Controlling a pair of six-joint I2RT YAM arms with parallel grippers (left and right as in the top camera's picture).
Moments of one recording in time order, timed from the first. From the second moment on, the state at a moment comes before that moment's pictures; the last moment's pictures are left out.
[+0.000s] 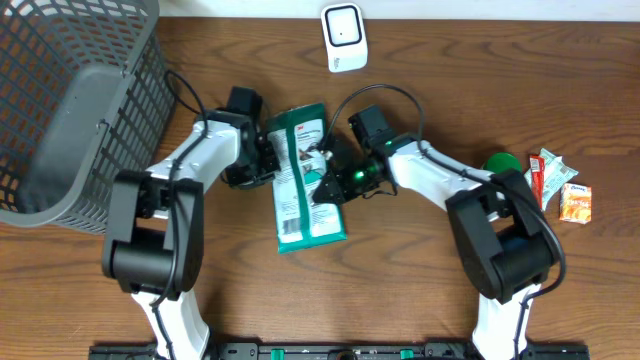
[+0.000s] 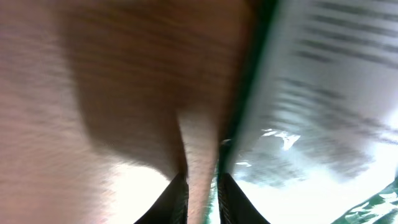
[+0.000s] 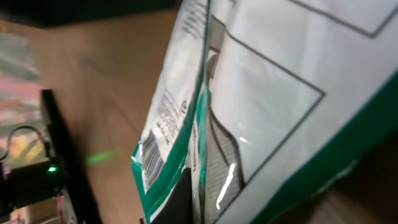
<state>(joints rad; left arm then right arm) -0.19 1.96 1.26 -0.77 0.20 -0.51 0.48 2.03 1.24 -0.50 -0.75 0.08</state>
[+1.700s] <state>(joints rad) -0.06 1.41 1.26 -0.87 0.10 -0.51 0.53 2.30 1.66 0.56 0.38 -1.35</state>
